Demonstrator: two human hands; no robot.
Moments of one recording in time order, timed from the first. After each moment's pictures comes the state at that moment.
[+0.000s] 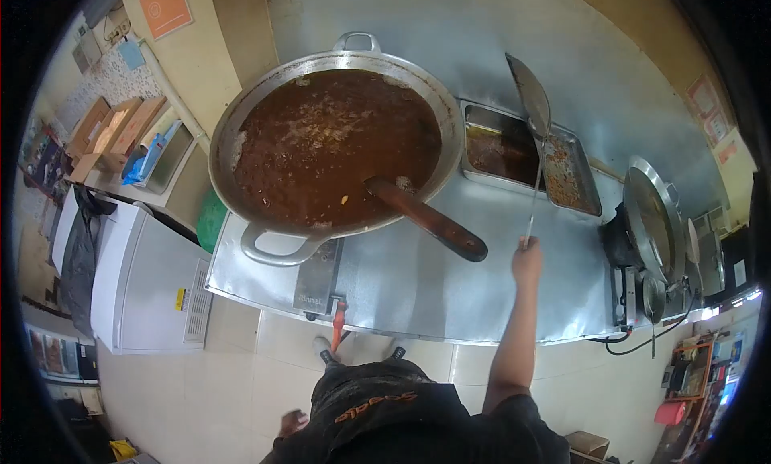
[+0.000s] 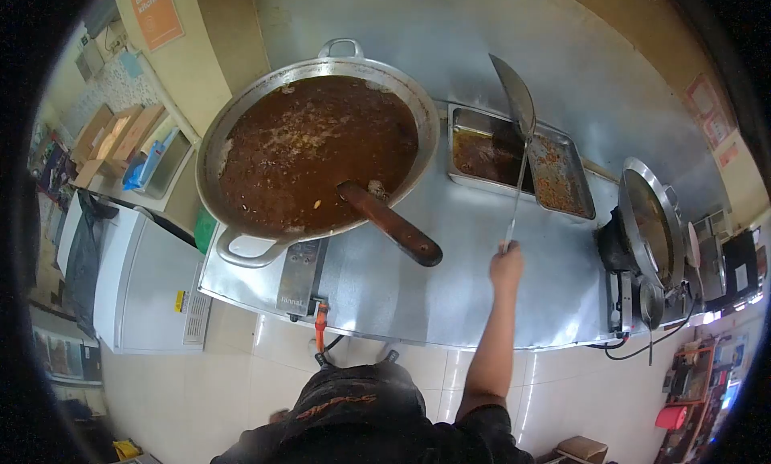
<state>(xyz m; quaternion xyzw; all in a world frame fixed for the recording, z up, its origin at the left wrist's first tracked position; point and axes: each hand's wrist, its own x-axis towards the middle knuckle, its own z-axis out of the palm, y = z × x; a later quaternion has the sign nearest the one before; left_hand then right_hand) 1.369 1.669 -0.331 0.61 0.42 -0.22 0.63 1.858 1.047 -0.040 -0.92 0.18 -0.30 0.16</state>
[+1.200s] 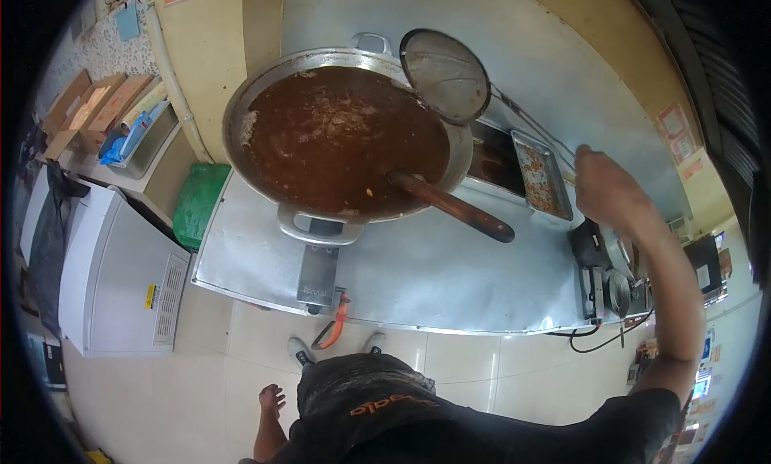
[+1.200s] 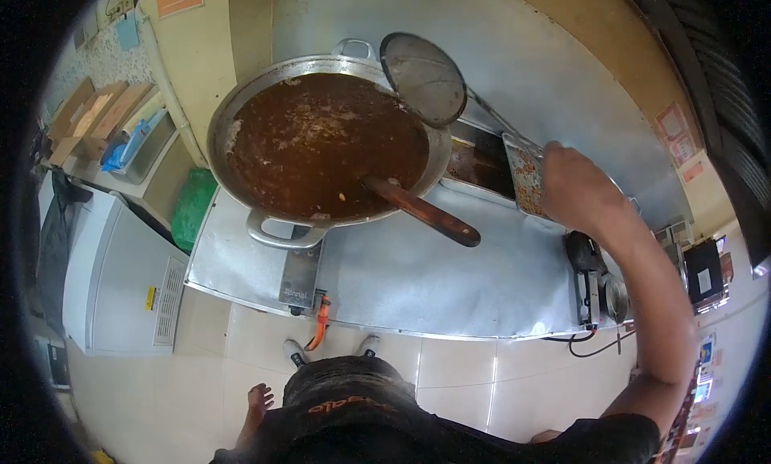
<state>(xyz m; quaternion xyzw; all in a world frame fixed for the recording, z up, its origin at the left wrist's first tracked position) 1.469 1.692 -0.308 0.50 0.54 -0.21 0.64 1.824 1.215 0.351 -0.98 -0.09 -0.05 -0.20</state>
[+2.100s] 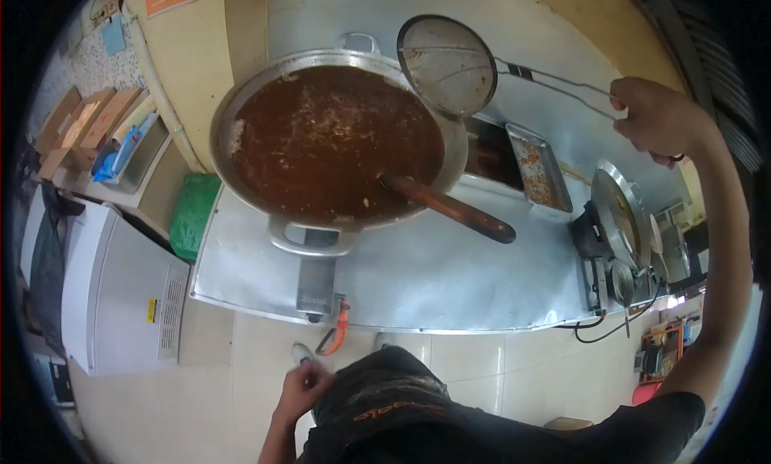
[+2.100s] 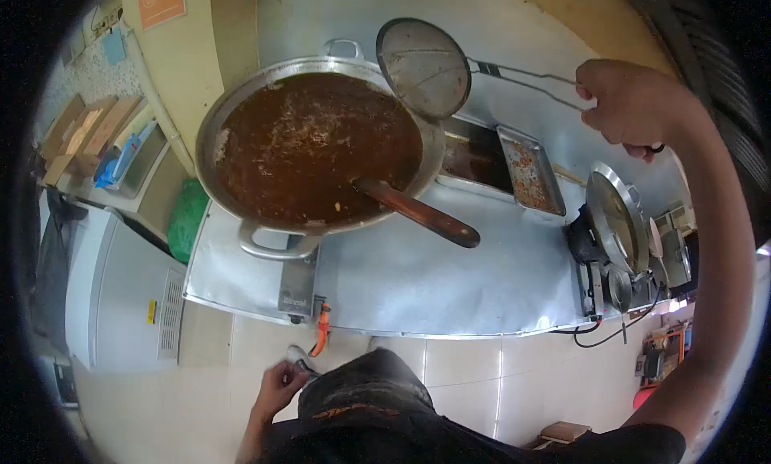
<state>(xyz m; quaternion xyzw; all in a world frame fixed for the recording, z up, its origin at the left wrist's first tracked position) 1.618 1.590 -0.017 0.76 0.07 -0.21 0.62 1.831 1.271 0.457 -0.98 0.11 0.06 -0.18</state>
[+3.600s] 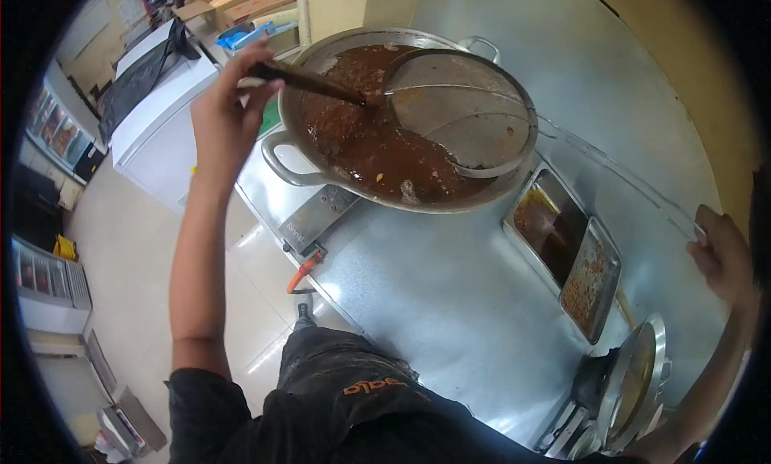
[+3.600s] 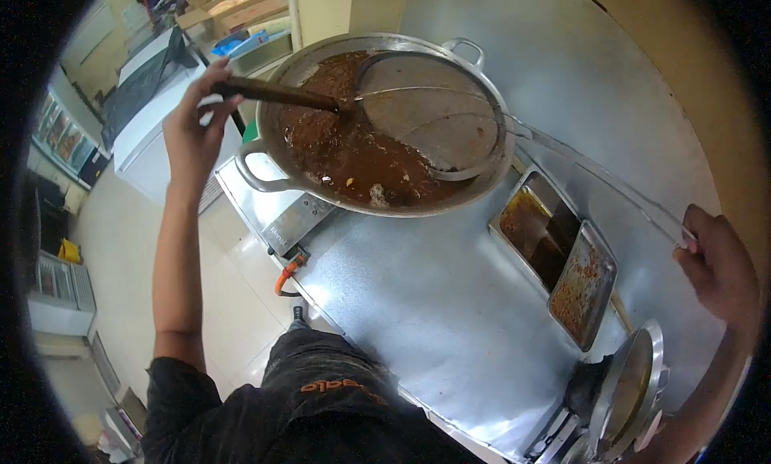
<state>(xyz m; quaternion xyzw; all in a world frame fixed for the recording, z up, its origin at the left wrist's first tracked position) 1.810 1.517 0.221 0.82 0.08 0.50 0.27 1.955 1.014 0.437 -0.90 -0.40 -0.08 -0.16</state>
